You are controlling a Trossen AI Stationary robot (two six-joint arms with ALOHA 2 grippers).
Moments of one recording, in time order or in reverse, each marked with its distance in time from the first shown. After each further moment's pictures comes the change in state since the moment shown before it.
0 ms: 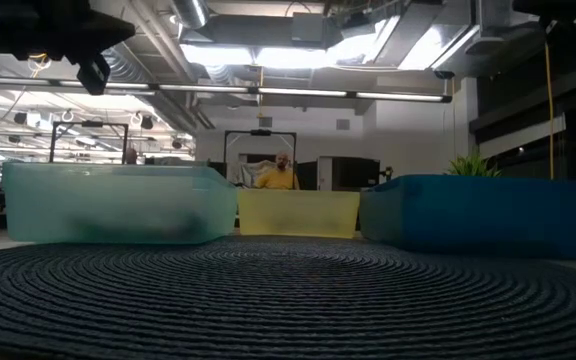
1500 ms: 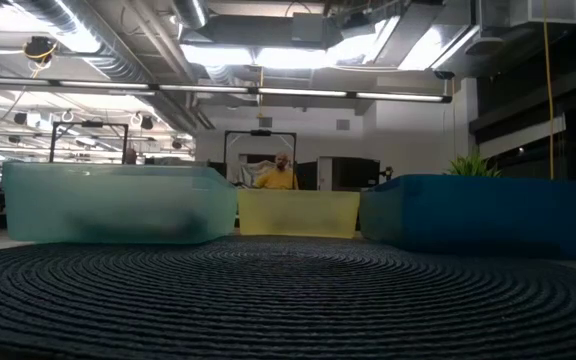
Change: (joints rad) left arm -0.104 0.885 1.120 -0.891 -0.092 0.023; right arm -0.042 1.032 0.988 -0.548 -0.137 -0.527
